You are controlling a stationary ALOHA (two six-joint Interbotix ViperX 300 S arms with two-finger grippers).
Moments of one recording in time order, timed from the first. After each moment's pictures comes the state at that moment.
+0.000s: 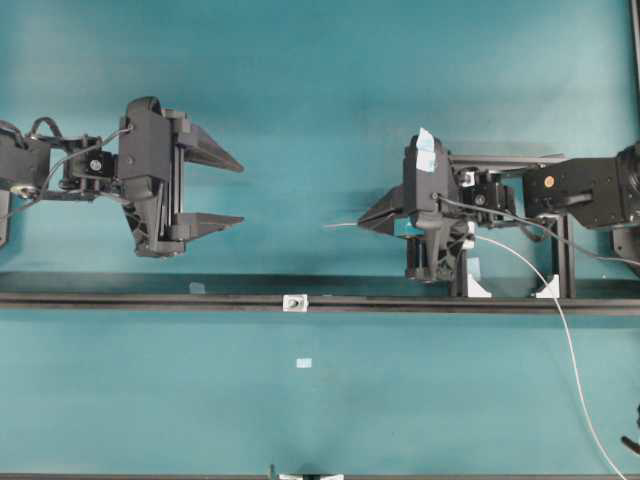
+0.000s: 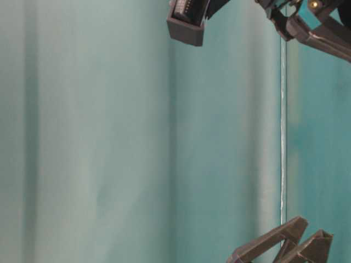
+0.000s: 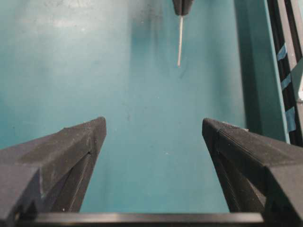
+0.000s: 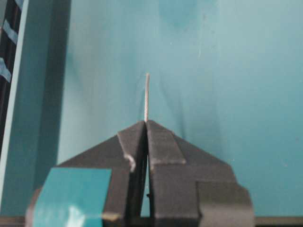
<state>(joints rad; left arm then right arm) 0.02 -0.14 1.03 -0.03 -0.40 0.00 0.03 0.08 0.91 0.01 -0.38 0.24</state>
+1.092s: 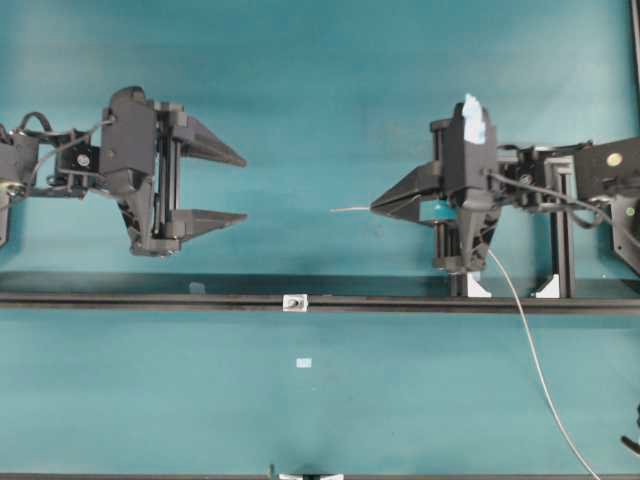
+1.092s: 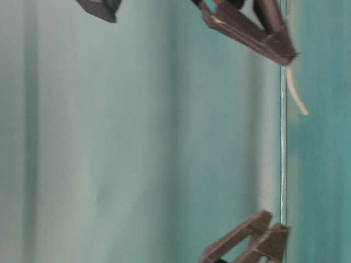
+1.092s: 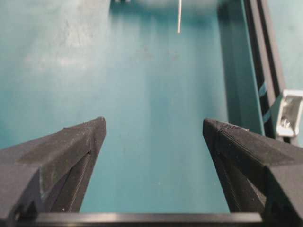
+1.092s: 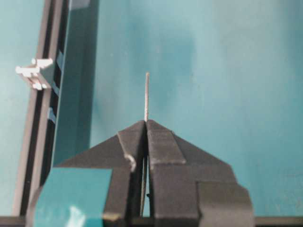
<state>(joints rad) 0.01 -0.23 1.02 -0.03 -0.40 -0.01 0.03 -0.23 0.91 0.01 -0.17 0.23</state>
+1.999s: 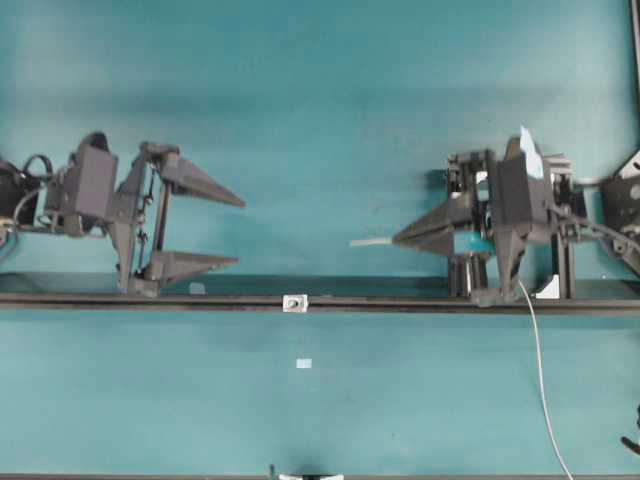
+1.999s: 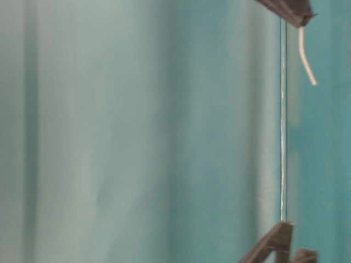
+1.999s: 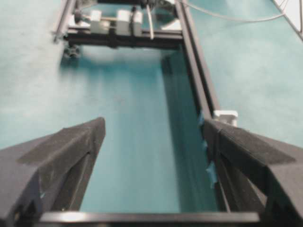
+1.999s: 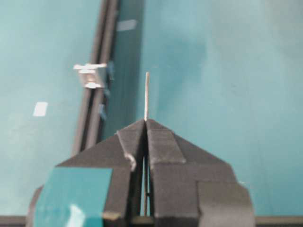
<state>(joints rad) -0.13 0.00 1.14 -0.04 -1.00 -0.03 0.17 -0.19 1.10 0.13 -0.58 0.19</state>
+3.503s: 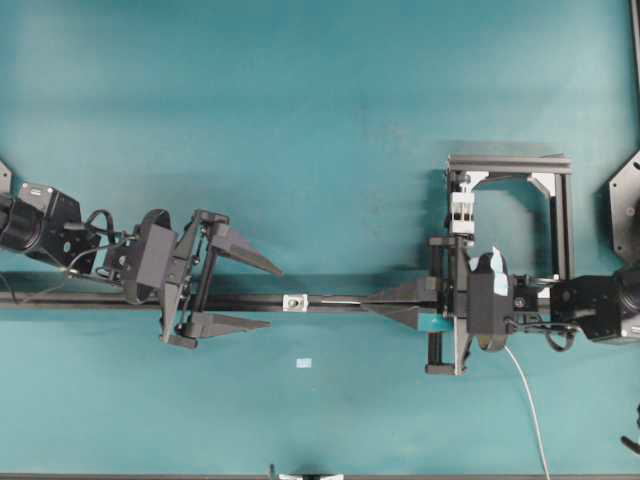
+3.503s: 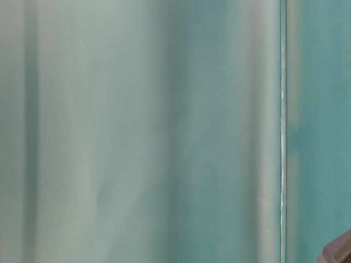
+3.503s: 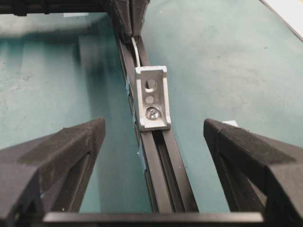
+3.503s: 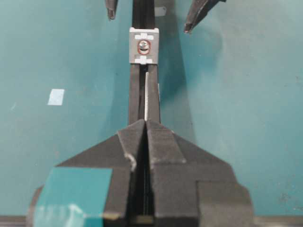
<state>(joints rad) -0.27 0.38 0.98 -0.05 -1.21 -0.04 0.53 0.32 0.95 0.63 -1.09 -0.02</state>
